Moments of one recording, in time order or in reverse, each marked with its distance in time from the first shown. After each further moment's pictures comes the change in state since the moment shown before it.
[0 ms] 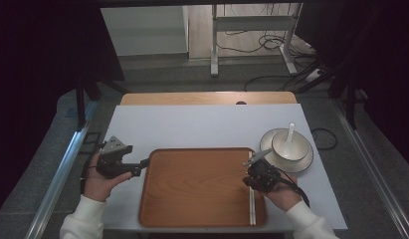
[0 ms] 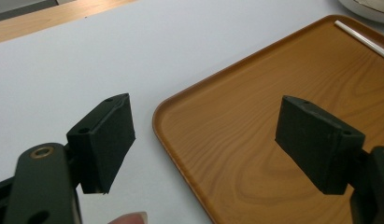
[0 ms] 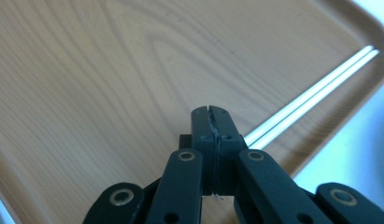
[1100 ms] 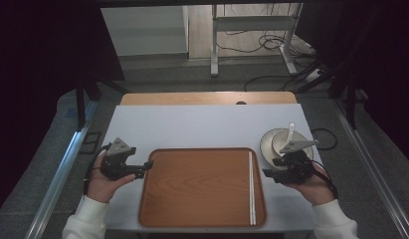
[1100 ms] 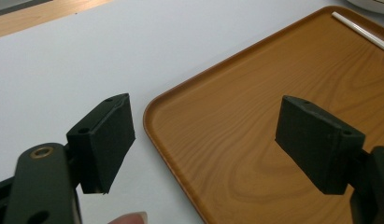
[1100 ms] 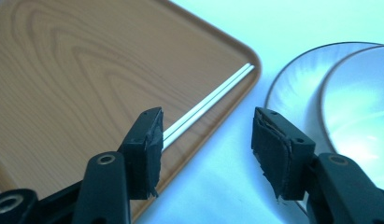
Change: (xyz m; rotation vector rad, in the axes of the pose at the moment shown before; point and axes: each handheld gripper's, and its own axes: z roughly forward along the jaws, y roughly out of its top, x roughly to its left) left arm -0.008 0.000 0.005 0.020 -0.004 0.019; right arm -0.052 -0.030 -0.062 -0.208 -0.035 0.112
